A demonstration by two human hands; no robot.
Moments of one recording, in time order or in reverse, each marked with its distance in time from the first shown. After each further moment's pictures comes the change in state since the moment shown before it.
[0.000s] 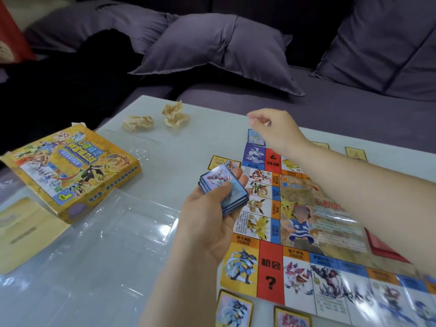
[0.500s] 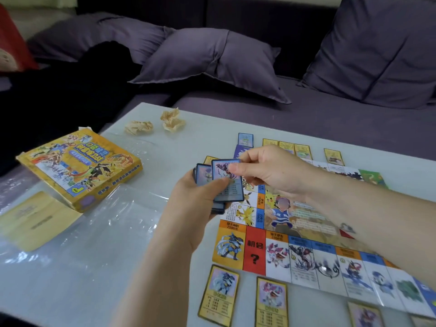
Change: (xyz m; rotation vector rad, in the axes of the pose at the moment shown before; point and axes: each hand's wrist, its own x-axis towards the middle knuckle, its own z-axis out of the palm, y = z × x) left_hand -0.033 0.019 0.000 0.606 -0.007 0.164; right_hand -0.110 -0.062 -0.031 0.339 -0.415 0.136
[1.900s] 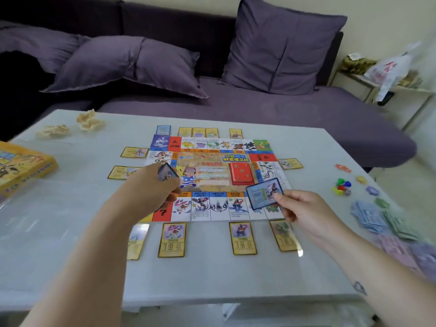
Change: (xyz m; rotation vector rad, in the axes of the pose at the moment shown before) left_hand -0.081 -0.016 0.067 0.953 -0.184 0.178; right_hand -0.244 0.118 -0.057 0.235 0.632 0.294
